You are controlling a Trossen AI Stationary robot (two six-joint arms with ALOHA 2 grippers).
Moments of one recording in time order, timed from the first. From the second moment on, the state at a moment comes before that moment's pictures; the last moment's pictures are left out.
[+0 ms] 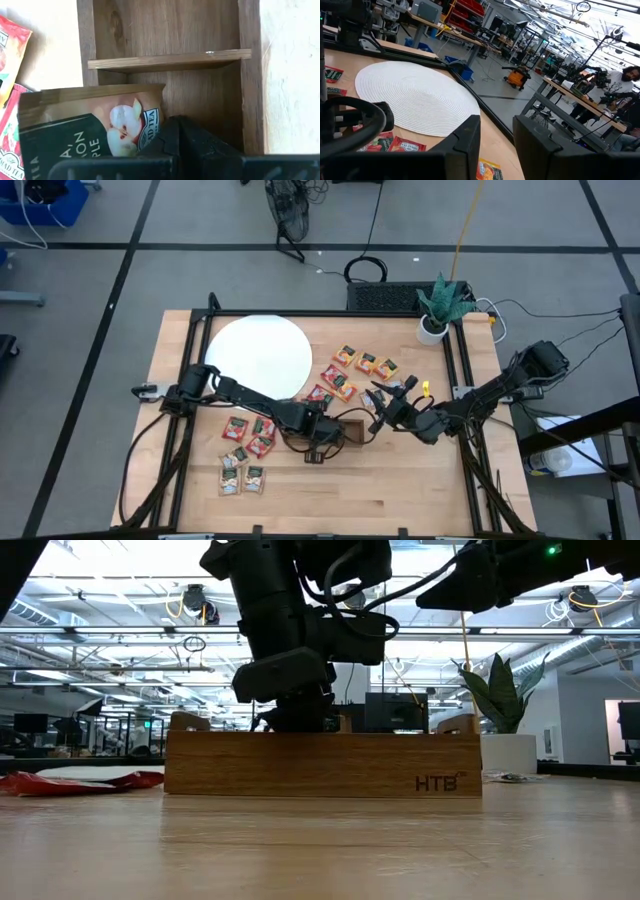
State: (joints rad) left arm -0.22 2.12 1.51 -0.66 -0.16 -0.10; right arm 0.47 1.35 0.51 0.75 1.20 -0.35
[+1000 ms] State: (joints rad) left arm -0.27 2.05 1.53 -0.67 -0.26 -0.02; right arm 0.47 1.35 0.51 0.74 1.20 -0.32
